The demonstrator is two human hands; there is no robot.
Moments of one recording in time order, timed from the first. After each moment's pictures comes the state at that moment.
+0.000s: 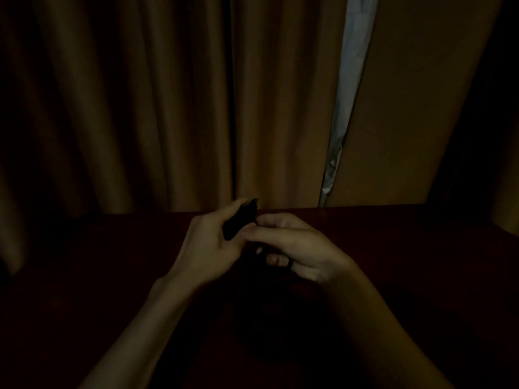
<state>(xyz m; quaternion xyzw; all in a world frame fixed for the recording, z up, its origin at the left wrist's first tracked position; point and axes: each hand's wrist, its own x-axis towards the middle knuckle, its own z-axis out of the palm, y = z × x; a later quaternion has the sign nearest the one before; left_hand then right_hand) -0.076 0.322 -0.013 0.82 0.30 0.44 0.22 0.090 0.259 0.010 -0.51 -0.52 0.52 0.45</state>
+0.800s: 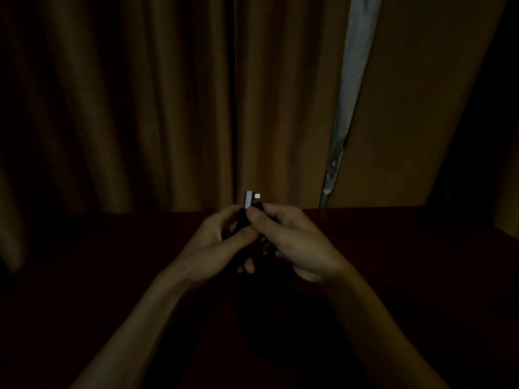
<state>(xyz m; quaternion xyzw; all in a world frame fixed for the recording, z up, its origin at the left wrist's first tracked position) -0.075 0.313 -0.004 0.73 0.25 0.37 0.52 0.081 0.251 0.014 -0.43 -0.57 0.47 0.53</state>
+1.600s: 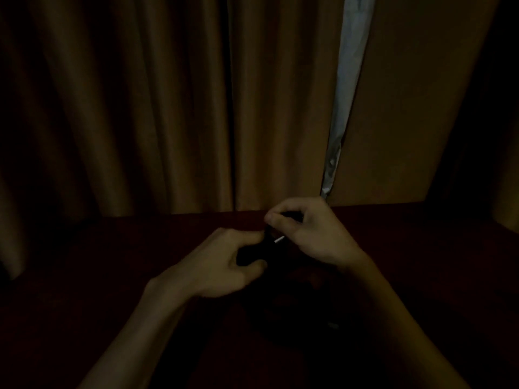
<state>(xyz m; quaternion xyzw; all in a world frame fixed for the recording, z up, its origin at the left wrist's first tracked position) -0.077 0.309 0.001 0.91 0.24 0.21 0.26 0.116 0.250 0.019 -0.54 -0.65 0.22 0.49</state>
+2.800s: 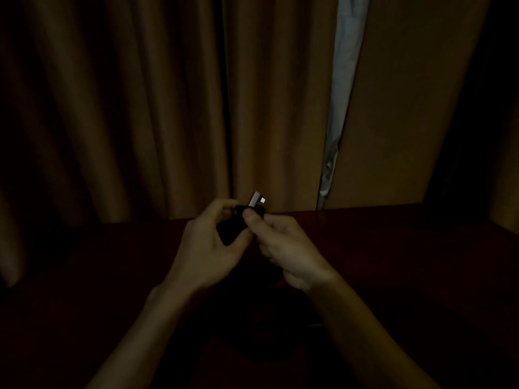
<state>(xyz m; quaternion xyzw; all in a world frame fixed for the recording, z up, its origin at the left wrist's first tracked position) -0.072 0.320 -0.008 0.79 0.32 0.47 0.22 0.075 0.257 0.004 -0.47 -0.51 0.43 0.58</state>
